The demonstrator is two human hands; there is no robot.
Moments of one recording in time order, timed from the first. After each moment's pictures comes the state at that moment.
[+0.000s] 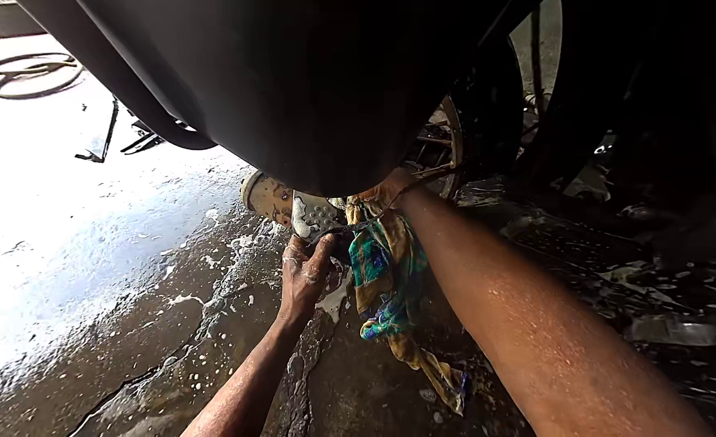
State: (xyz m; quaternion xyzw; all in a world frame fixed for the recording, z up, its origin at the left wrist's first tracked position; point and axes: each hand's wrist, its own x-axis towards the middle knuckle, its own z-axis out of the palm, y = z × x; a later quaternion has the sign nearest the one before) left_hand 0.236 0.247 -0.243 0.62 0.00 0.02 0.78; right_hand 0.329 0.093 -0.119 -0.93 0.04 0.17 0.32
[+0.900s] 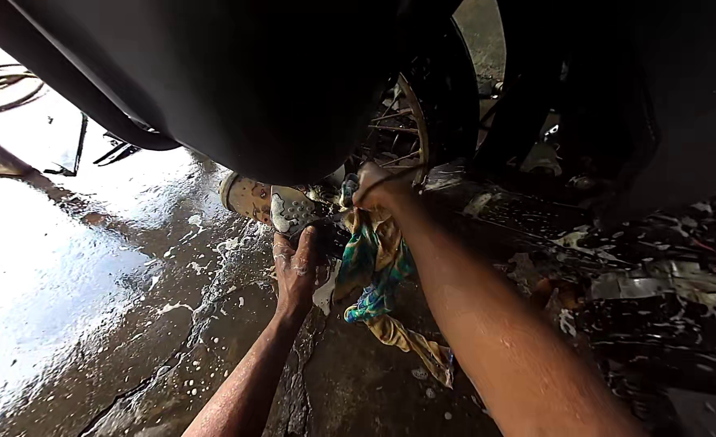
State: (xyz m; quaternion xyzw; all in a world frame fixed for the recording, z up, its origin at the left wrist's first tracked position) left_hand 0.233 0.228 -0.245 0.58 0.02 0.03 0.81; right_hand 0.307 0.076 -0.128 -0.98 0.08 0.12 0.17
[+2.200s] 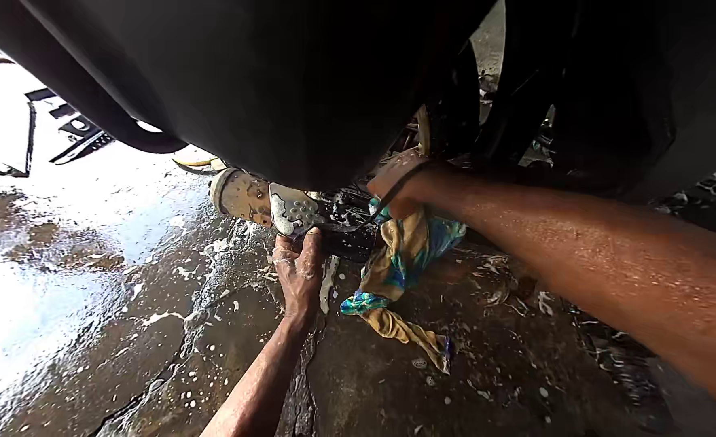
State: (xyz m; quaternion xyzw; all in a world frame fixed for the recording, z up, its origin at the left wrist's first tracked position) left_hand 0.234 0.230 -0.250 0.56 0.01 0.07 0.82; right_hand 0.301 0.073 -0.095 -0.92 -0.10 0.26 -0.28
